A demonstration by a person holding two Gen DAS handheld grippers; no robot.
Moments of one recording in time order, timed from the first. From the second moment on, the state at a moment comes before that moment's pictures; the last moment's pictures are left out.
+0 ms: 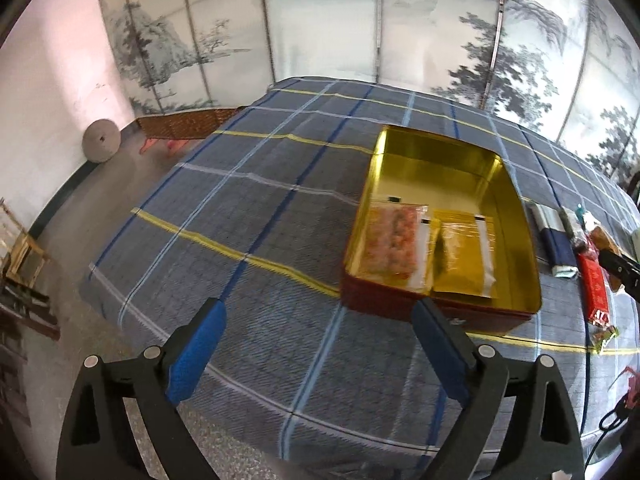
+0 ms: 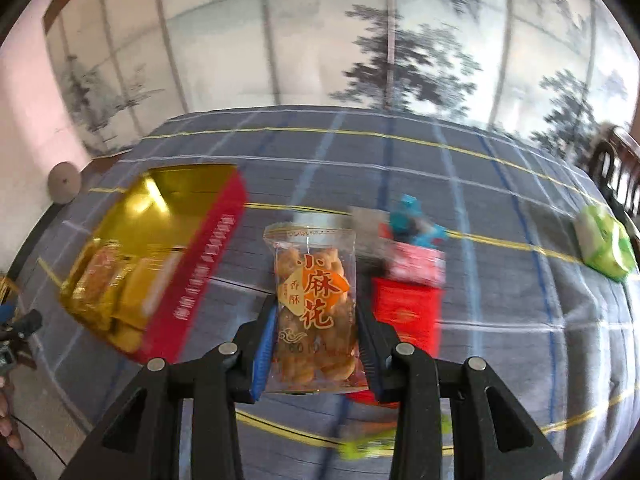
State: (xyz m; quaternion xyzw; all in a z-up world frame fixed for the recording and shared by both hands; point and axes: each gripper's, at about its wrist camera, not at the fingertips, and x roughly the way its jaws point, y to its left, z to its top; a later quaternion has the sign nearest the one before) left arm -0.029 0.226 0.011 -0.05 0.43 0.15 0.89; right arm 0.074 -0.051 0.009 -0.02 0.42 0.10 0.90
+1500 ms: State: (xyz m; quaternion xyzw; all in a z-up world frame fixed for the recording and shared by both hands) left arm -0.048 0.272 0.007 -0.08 0.44 0.21 0.87; right arm 0.090 0.107 -0.036 -0.06 0.46 0.21 0.86
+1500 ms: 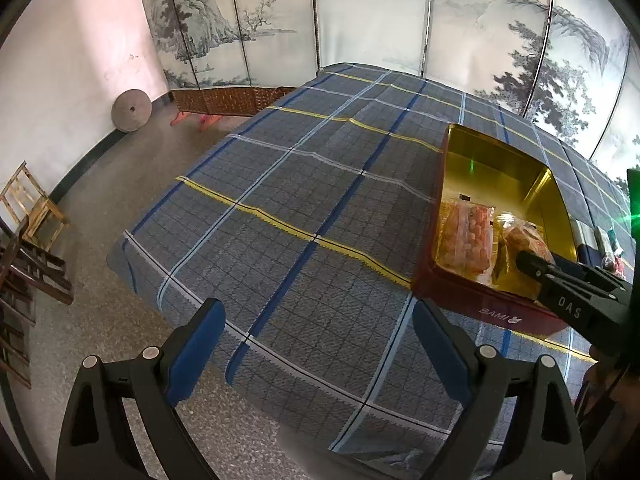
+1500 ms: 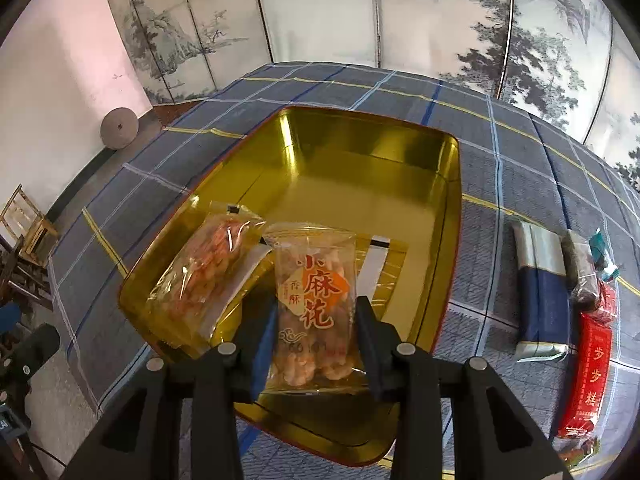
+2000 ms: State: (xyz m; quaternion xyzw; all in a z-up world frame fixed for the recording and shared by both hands) left arm -0.041 0.253 0.012 -0.08 0.44 0.19 0.88; right arm 0.074 0.039 0.008 -0.04 0.42 0.19 0.89
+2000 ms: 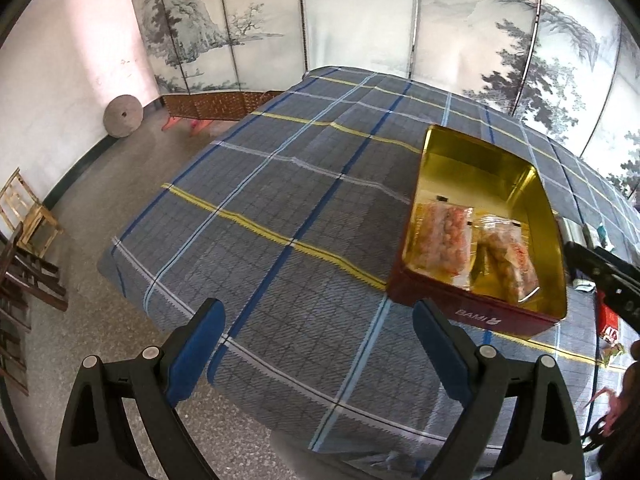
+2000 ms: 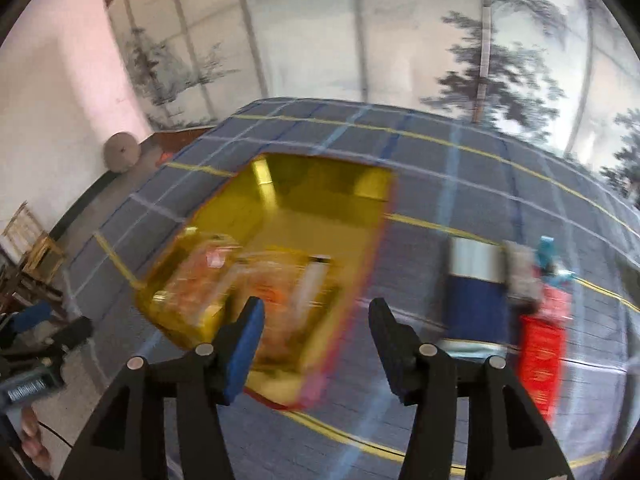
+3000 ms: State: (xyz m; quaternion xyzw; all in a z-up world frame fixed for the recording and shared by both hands) left arm 0.021 0.107 0.023 0.01 0.44 0.06 0.90; right arm 0.108 -0.118 -0.057 -0.02 0.48 0.04 0.87
